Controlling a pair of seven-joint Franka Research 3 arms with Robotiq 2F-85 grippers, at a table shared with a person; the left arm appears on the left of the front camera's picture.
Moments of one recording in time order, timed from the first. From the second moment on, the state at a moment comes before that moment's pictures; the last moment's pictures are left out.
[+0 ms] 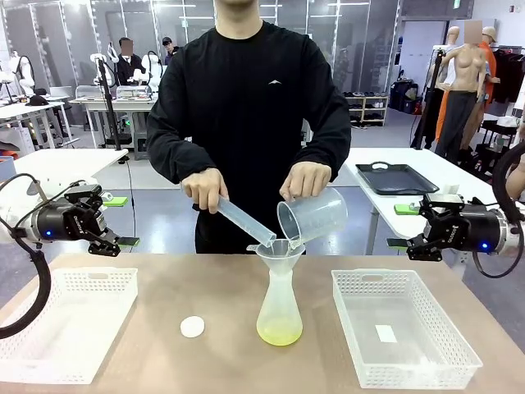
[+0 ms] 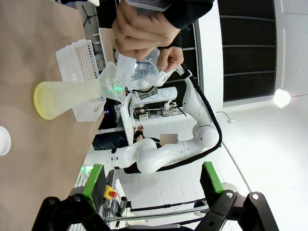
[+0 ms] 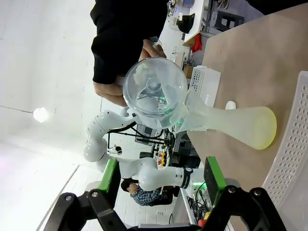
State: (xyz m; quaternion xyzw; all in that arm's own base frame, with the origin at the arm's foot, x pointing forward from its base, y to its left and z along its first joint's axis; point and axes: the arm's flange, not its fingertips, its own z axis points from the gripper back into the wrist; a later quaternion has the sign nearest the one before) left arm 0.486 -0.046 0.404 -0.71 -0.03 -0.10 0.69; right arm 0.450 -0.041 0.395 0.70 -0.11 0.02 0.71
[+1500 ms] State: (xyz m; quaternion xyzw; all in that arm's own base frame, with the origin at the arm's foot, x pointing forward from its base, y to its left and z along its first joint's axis) left arm 0.486 -0.046 0.404 -0.71 -0.03 -0.10 0.69; right arm 0.450 -0.042 0.395 0.70 -0.11 0.02 0.71
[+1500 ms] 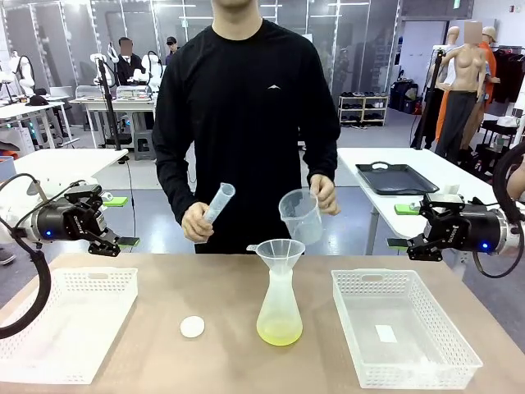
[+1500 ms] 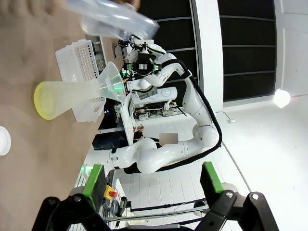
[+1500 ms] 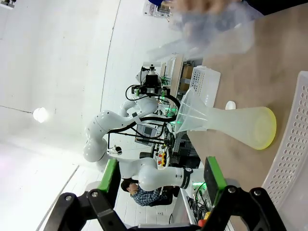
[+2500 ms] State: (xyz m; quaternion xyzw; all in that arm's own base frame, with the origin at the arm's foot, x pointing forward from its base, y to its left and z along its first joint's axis) left arm 0.486 -0.046 0.404 -0.71 -0.03 -0.10 0.69; right arm 0.449 -0.037 0.415 0.68 -0.13 0.03 0.73
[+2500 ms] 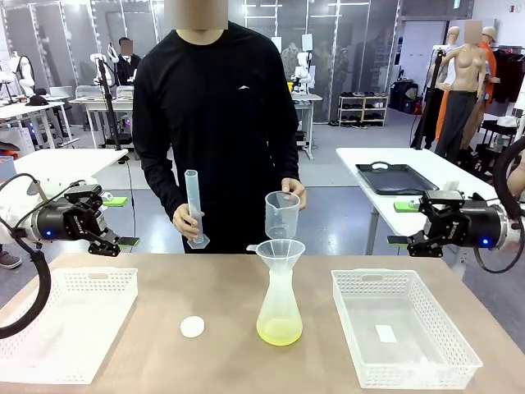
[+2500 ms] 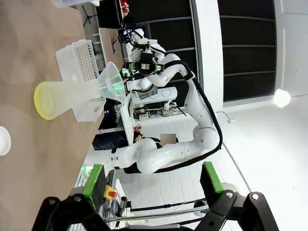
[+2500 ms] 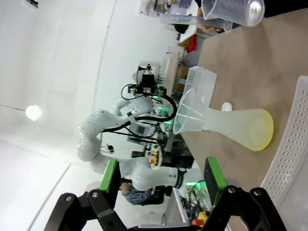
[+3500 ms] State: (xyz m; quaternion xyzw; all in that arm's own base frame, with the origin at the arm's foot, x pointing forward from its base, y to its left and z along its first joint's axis) left arm 0.486 -0.047 0.404 -0.71 -0.03 -0.10 0.69; right arm 0.419 0.058 0.537 0.25 -0.09 0.03 0.96
